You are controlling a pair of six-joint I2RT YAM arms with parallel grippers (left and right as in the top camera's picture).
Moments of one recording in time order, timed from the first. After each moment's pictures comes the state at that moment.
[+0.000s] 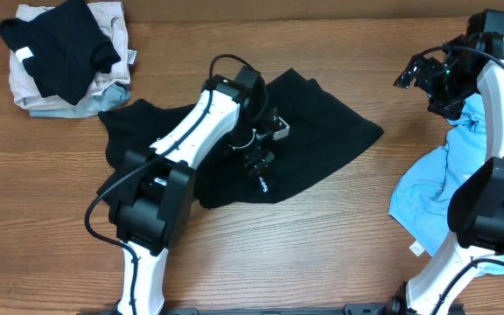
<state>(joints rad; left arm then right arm) -0.46 2.16 1.69 -1.12 0.32 0.49 -0.24 2.04 1.90 -1.19 -0.30 0.28</state>
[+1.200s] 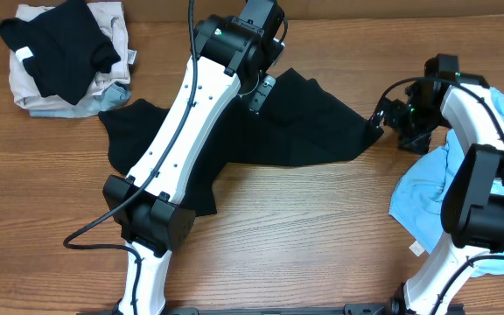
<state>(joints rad) -0.50 2.17 2.40 -1.50 -0.10 0.05 -0.18 2.04 1.51 -0.98 -0.31 0.28</state>
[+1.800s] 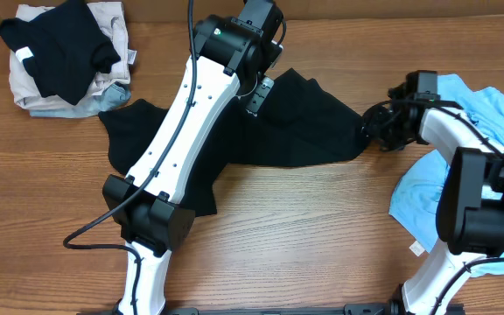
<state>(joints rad) -0.49 2.17 2.40 -1.52 -0.10 0.05 -0.09 2.00 1.27 -0.52 -0.33 0.35</state>
